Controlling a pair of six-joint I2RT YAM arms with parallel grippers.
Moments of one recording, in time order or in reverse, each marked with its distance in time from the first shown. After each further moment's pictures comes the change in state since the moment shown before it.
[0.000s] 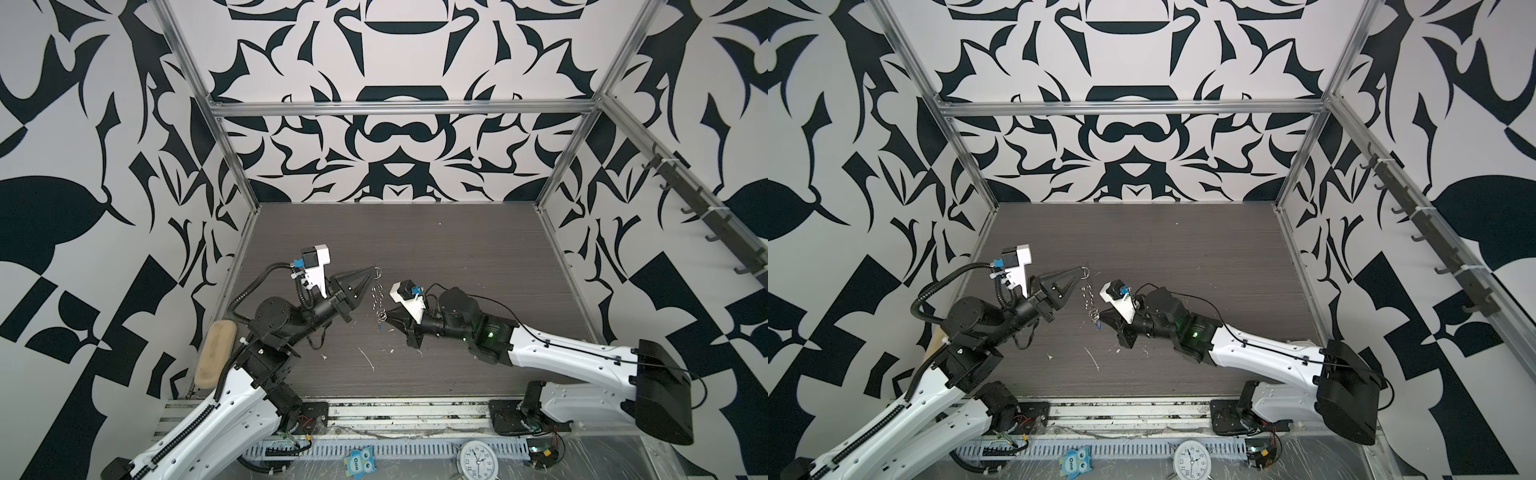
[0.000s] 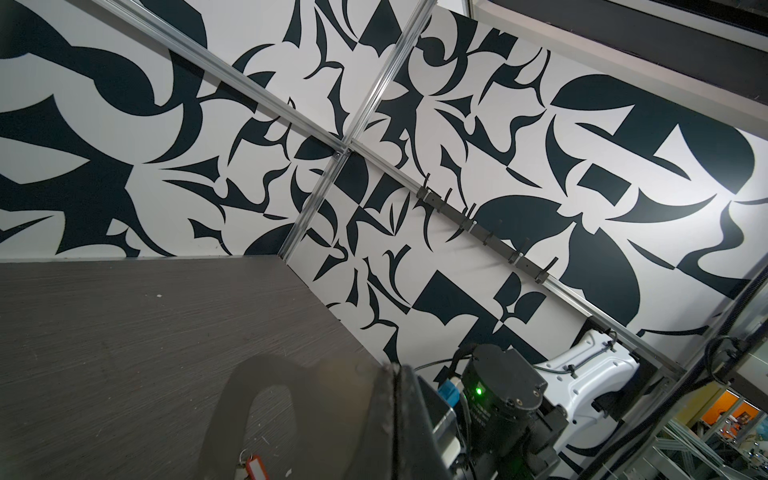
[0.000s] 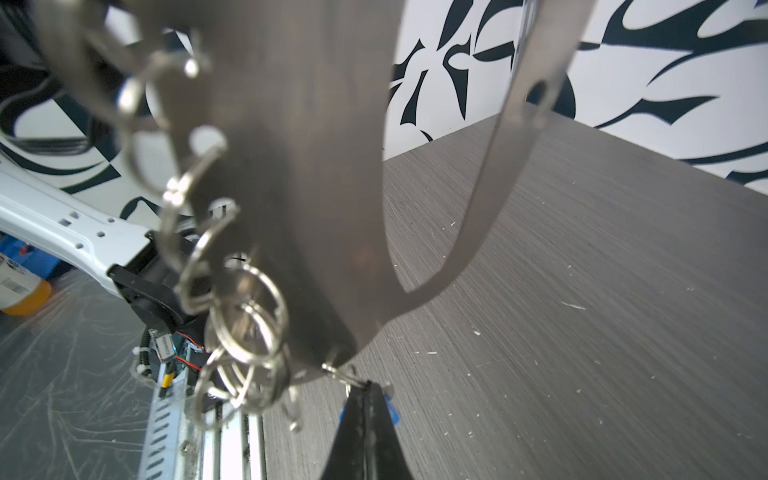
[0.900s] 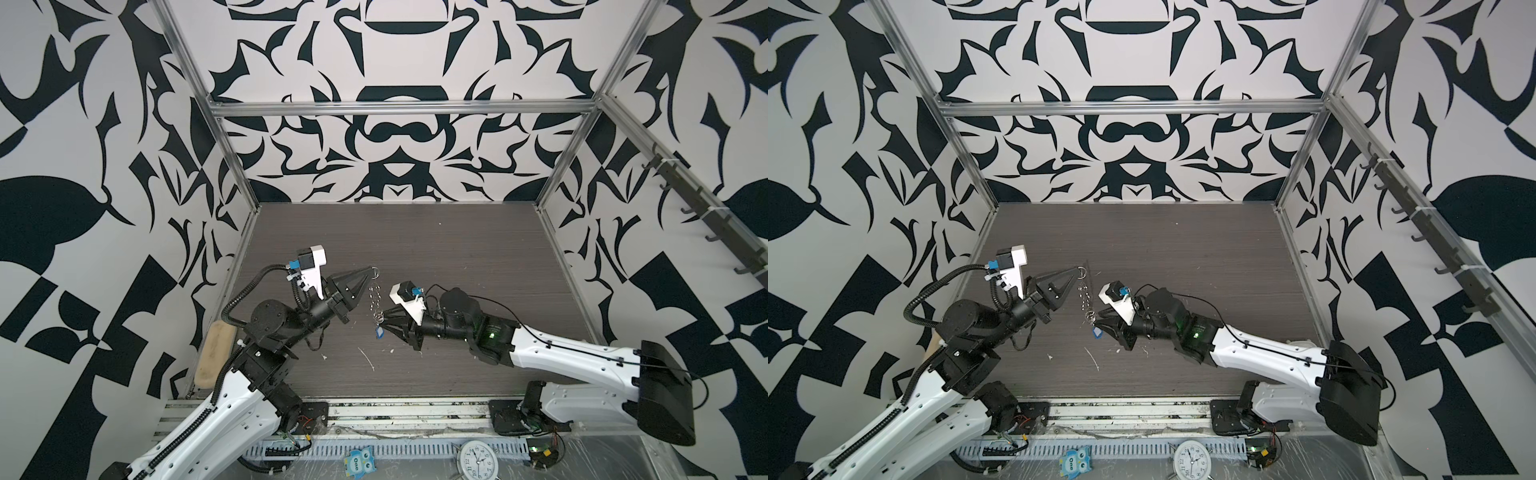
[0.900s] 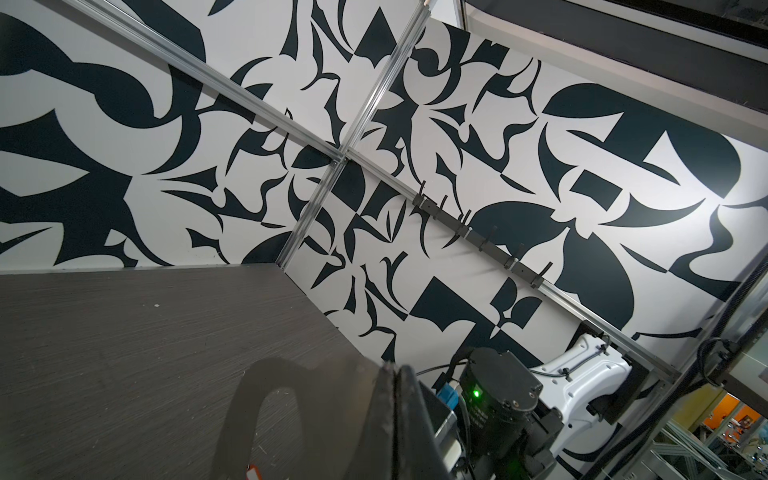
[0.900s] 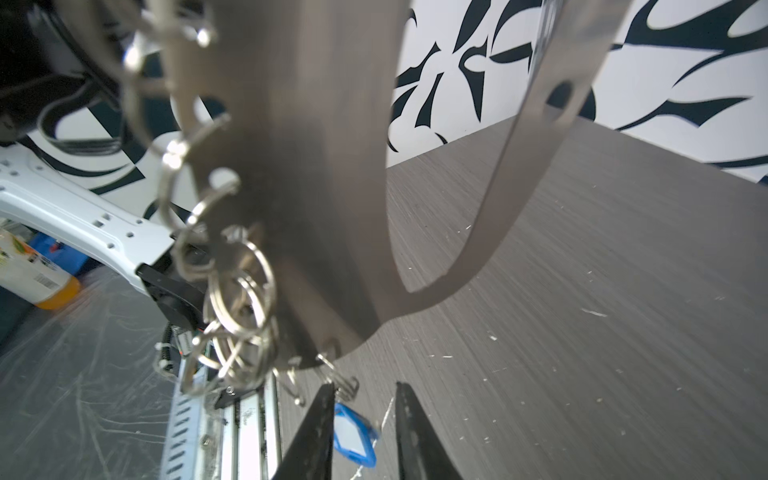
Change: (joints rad) left arm 0.000 -0.019 0.000 0.000 -0.005 0.000; right arm 0.009 -0.011 0.002 -0.002 -0.041 0.009
